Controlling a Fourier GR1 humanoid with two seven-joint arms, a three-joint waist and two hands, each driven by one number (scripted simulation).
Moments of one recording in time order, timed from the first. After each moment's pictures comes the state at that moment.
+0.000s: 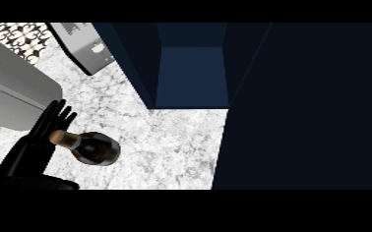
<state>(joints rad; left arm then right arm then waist) 0.11 0.20 0.23 -1.56 0.32 -0.44 -0.03 -0.61 -0.25 0.04 -2.49 -0.06 -0.17 1.03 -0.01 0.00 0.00</state>
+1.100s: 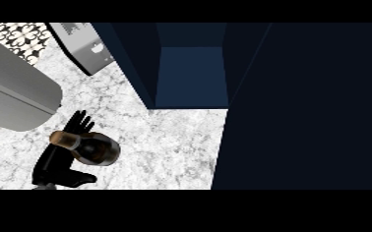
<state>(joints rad) -0.05 0.20 0.26 -0.98 0.18 -0.53 -0.36 -0.65 -0.26 0.04 -2.49 -0.06 -0.19 1.04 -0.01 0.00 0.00</state>
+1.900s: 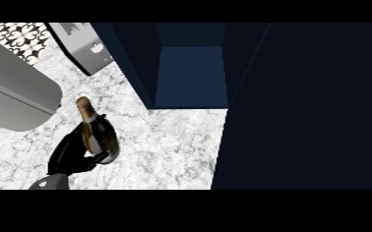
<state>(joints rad) -0.20 0.22 0.26 -0.67 0.13 -0.57 -0.53 -0.65 -0.27 0.02 -2.49 -0.07 -0.20 1.04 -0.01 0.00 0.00</state>
